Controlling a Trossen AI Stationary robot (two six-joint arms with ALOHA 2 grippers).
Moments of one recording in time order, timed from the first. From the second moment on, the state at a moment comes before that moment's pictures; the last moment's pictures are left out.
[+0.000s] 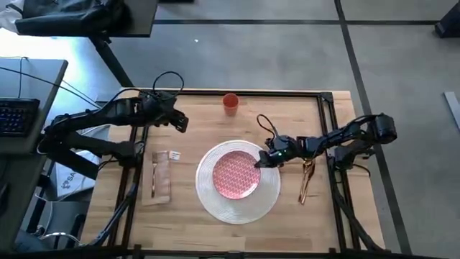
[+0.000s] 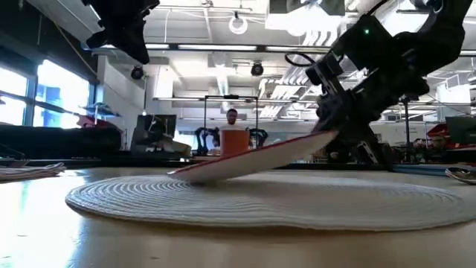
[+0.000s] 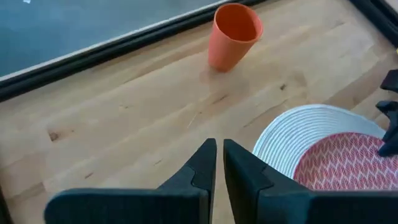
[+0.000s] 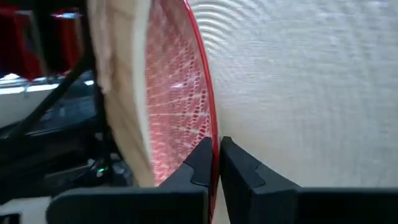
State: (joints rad) left arm 0.24 1.04 1.07 -0.92 -0.36 -0.69; right arm -0.04 1.52 0.44 0.43 -0.23 1.39
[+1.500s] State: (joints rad) left arm 0.09 1.11 0.90 -1.19 -0.07 -1.09; right arm 0.14 1.53 0.63 -0.25 -0.11 1.30
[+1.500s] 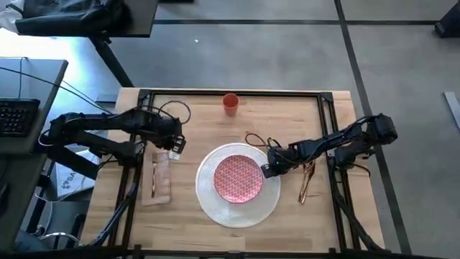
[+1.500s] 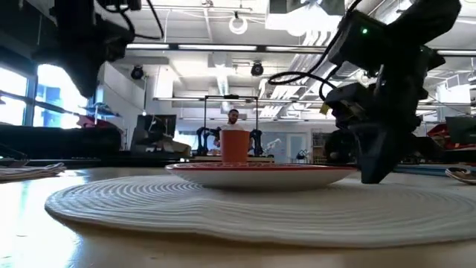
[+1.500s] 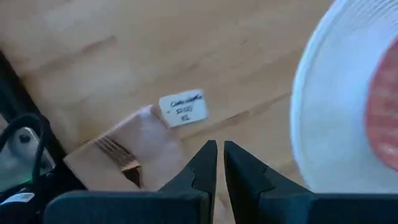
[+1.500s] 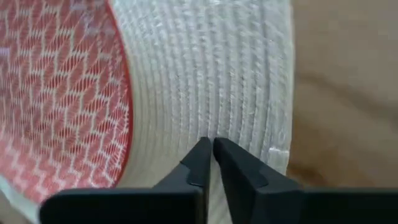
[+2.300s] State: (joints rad) left arm -0.06 1.27 0.53 -0.82 0.04 -1.22; right arm 0.10 1.51 1.12 -0.87 0.11 0.85
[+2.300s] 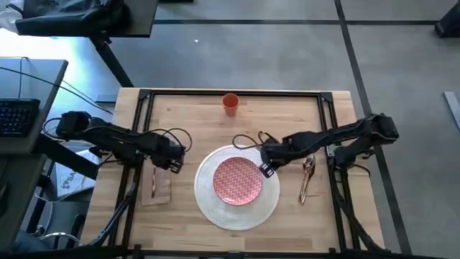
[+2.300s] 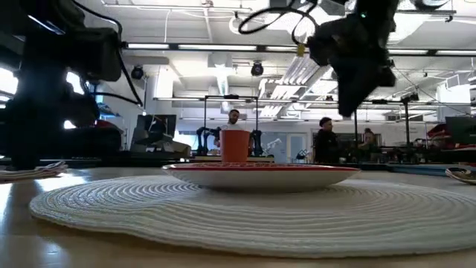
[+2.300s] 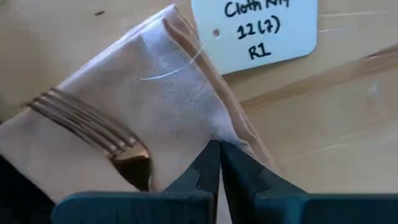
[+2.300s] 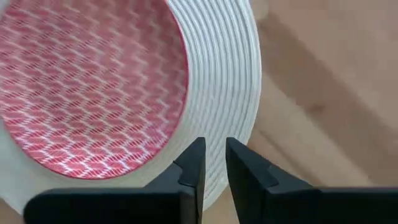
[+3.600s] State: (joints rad) left arm -0.14 1.24 0.90 -0.81 -0.09 -1.22; right arm -0.53 2.23 2.28 -1.14 0.02 0.32
